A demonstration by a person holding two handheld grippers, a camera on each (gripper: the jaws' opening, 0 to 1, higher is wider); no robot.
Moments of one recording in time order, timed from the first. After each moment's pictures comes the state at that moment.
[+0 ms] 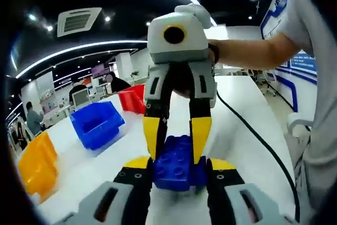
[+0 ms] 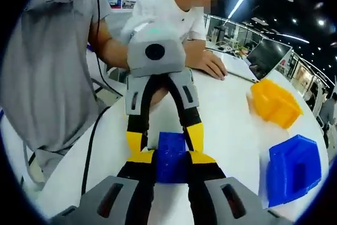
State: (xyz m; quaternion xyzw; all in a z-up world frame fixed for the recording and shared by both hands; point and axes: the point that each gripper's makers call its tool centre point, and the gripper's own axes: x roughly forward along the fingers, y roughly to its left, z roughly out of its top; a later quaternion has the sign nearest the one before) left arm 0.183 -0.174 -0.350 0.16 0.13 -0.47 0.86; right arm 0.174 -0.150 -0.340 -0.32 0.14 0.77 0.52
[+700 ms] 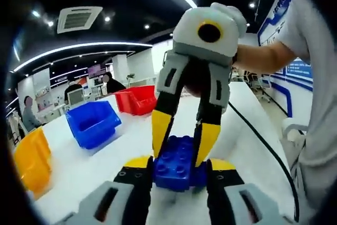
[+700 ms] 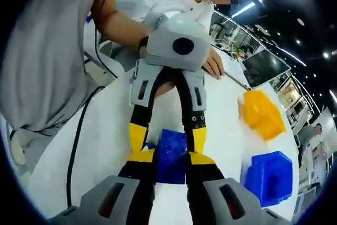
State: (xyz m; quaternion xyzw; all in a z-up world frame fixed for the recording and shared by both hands) left arm 0.183 -0.175 -0.350 0.13 0.13 -0.49 0.85; right arm 0.177 -0.152 -0.340 -0.46 0.06 0.71 0.53
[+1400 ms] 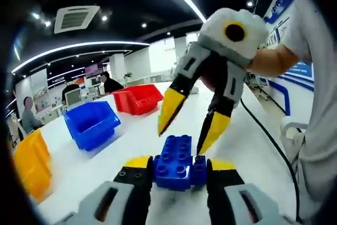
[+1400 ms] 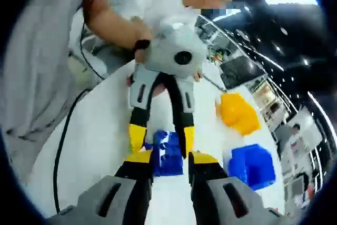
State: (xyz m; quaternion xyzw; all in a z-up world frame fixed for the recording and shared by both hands) left arm 0.187 -0.173 -0.353 0.14 0.13 -0.50 0.85; right arm 0.196 -0.173 -0.326 -0.38 0.07 0.65 0.65
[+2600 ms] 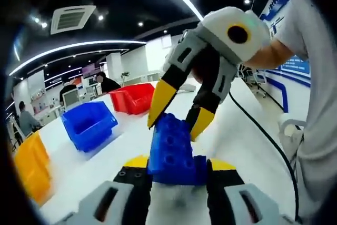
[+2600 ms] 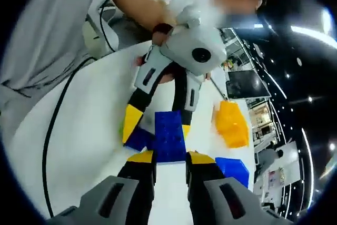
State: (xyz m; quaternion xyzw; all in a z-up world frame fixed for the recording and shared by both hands) left arm 0.186 -0.174 -0.350 0.15 0.14 -0.51 0.84; right arm 0.190 -0.170 -0.314 -0.55 -0.04 0.61 0.57
